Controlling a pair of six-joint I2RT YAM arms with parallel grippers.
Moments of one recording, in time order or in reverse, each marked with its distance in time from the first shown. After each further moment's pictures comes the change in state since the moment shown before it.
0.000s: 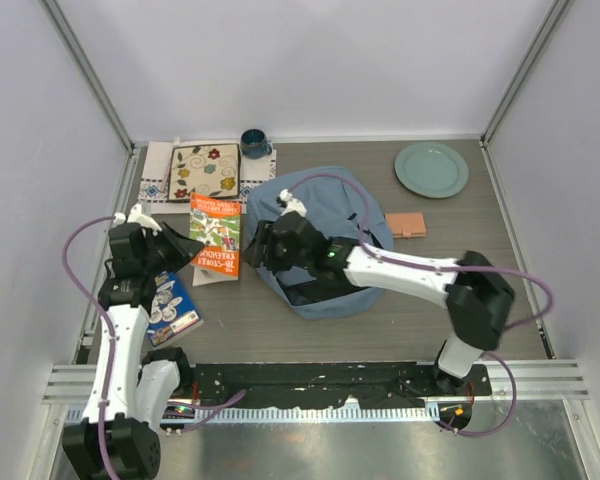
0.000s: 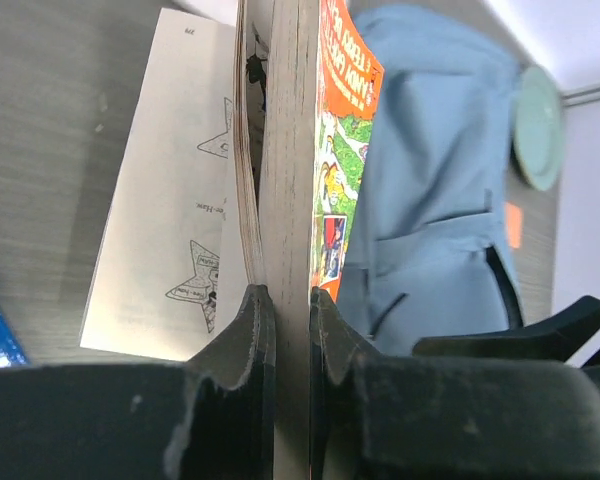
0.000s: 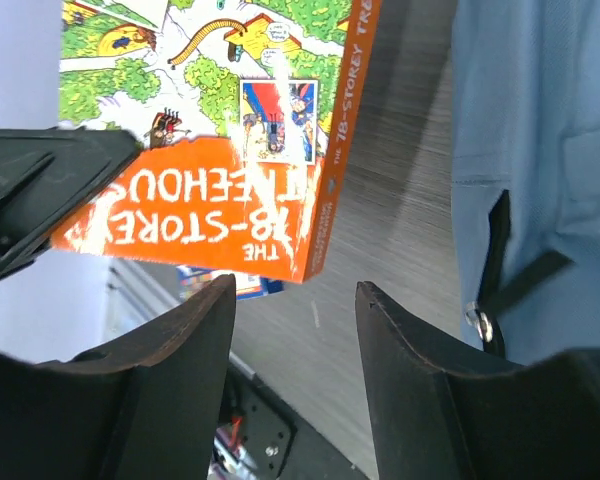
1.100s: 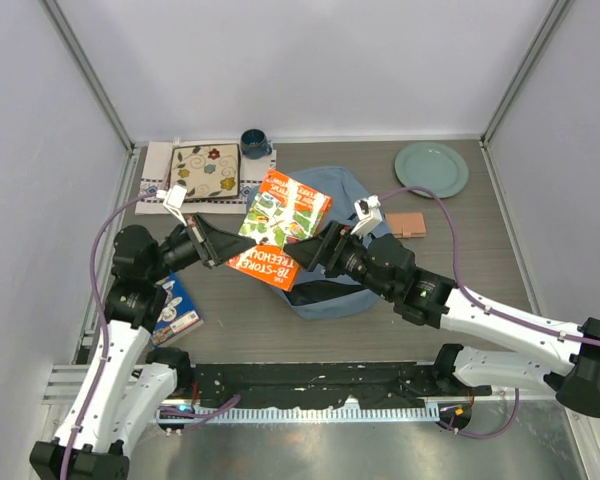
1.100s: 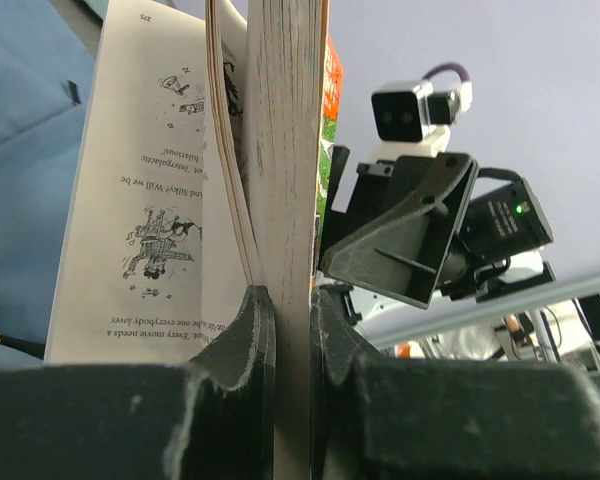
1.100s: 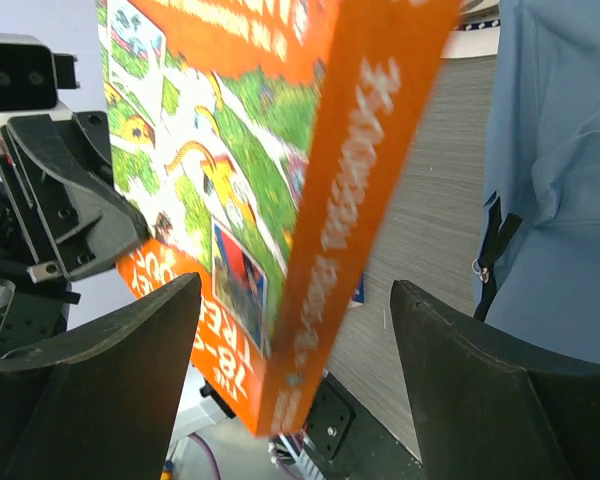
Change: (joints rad) left arm -0.288 -0.142 0.069 0.385 0.455 -0.369; right arm -0.002 -0.720 -0.470 0.195 0.088 0.008
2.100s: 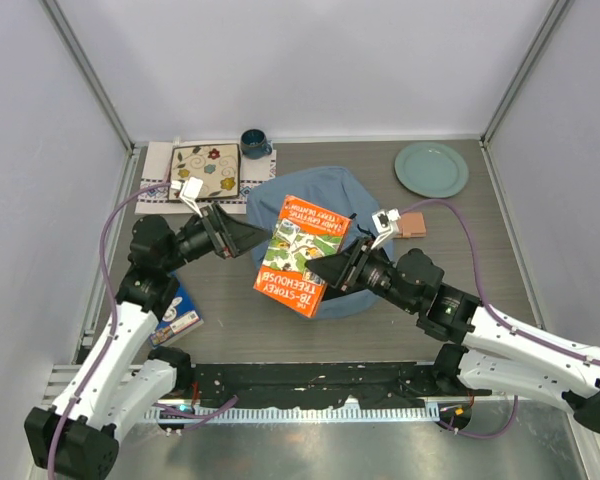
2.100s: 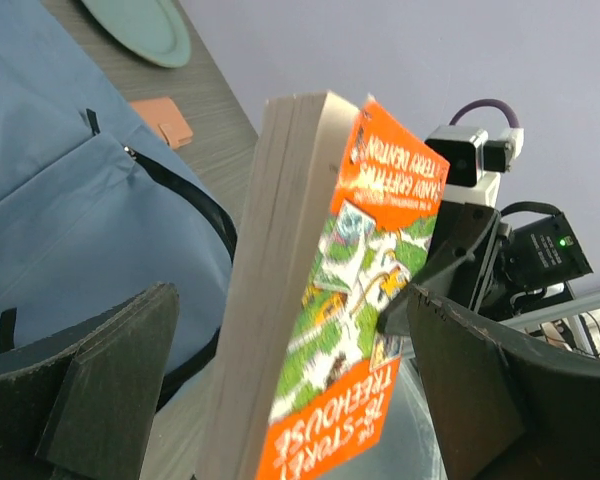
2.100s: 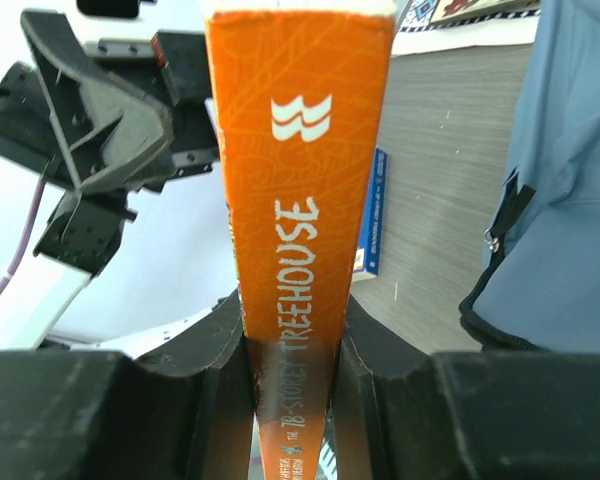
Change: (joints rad) left arm -0.131 0.116 -0.010 0.109 -0.117 0.066; right arm -0.008 -0.206 -0.134 0.018 -0.072 -0.035
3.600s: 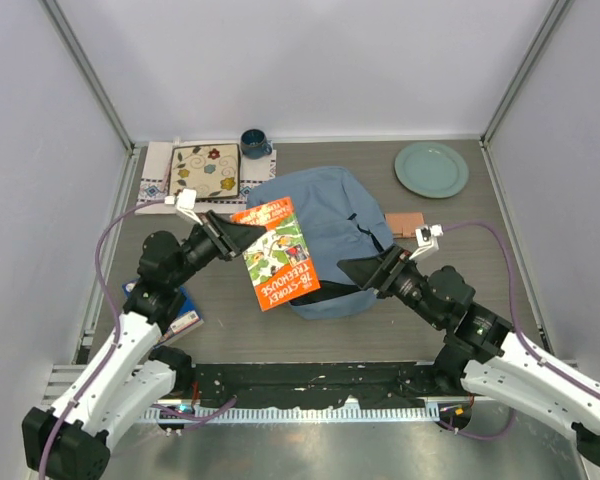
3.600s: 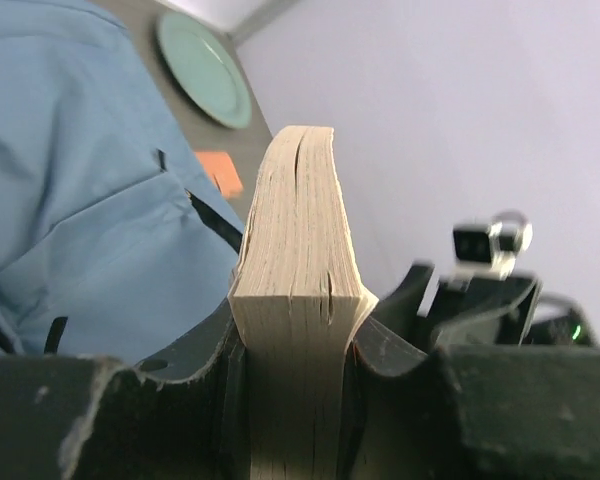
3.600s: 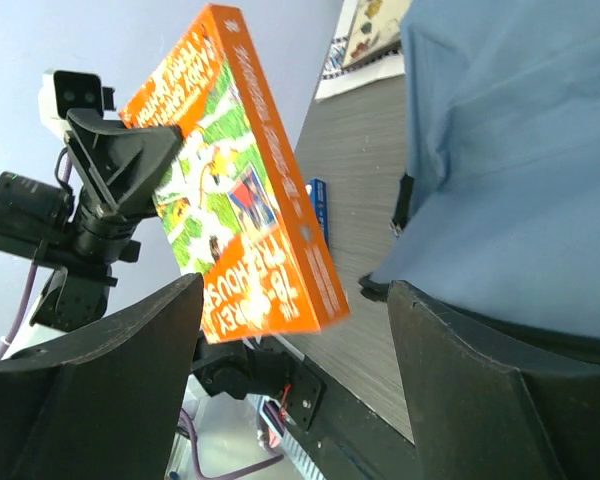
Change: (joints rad) left arm -0.082 0.002 -0.090 0.108 -0.227 -0.029; right arm -0.109 -0.246 -0.110 -0.196 0.061 0.070
